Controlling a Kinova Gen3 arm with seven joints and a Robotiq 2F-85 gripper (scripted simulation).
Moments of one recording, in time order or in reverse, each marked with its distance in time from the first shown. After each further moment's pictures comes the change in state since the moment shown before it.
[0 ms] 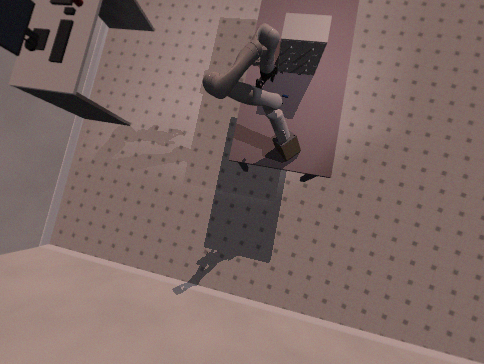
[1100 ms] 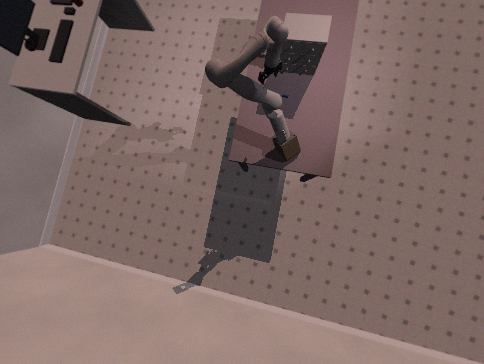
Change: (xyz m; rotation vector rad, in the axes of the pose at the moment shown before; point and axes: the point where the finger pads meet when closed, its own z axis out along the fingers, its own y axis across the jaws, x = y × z) arm 0.010 0.030 -0.015 0.027 0.081 0.128
